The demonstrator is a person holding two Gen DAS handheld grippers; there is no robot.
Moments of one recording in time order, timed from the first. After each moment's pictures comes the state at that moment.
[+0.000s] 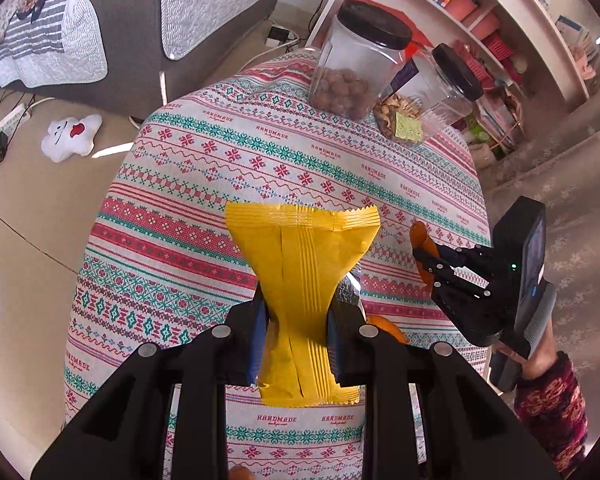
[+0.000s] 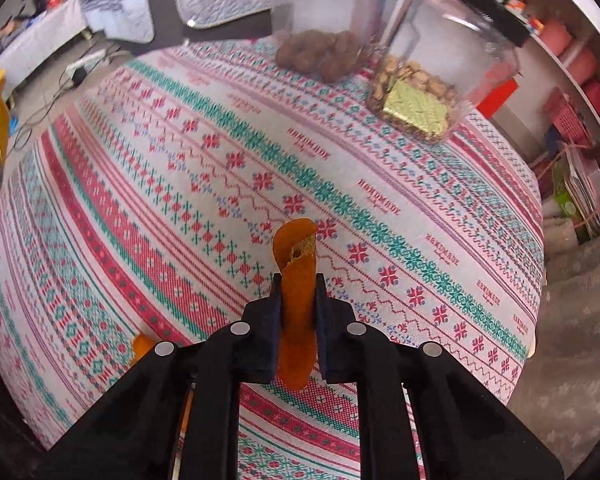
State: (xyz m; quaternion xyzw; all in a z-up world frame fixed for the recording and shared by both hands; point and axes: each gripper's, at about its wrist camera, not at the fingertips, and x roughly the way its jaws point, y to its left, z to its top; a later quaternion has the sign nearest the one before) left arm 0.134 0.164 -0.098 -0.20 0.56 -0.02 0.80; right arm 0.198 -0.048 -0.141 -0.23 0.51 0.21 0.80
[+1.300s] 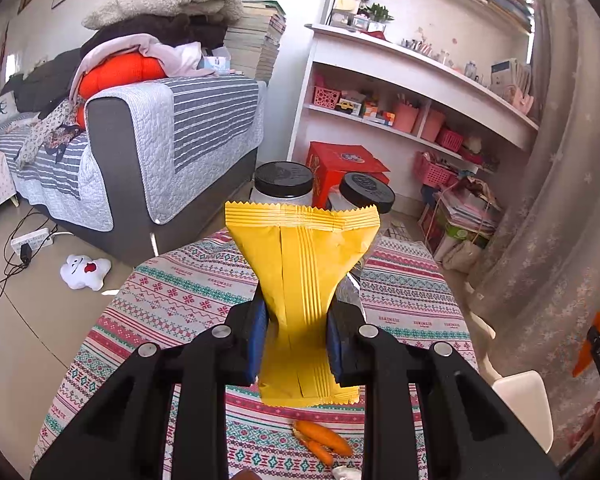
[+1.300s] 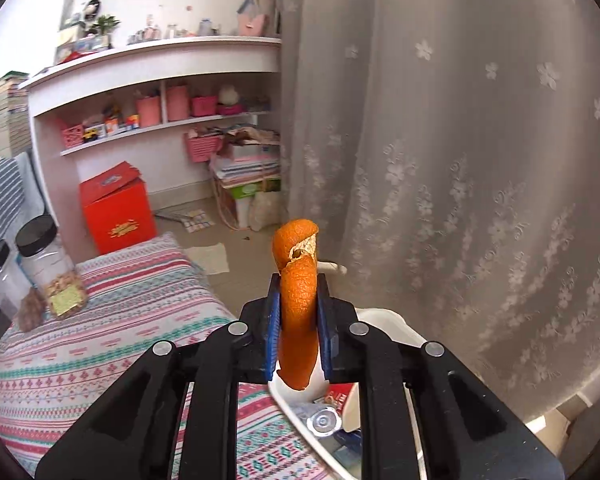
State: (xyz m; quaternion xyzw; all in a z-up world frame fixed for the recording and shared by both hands) left arm 0.095 0.055 -0.022 -0.12 0.29 0.03 0.95; right arm 0.076 -0.304 -0.017 0.05 0.26 -0.30 0.91
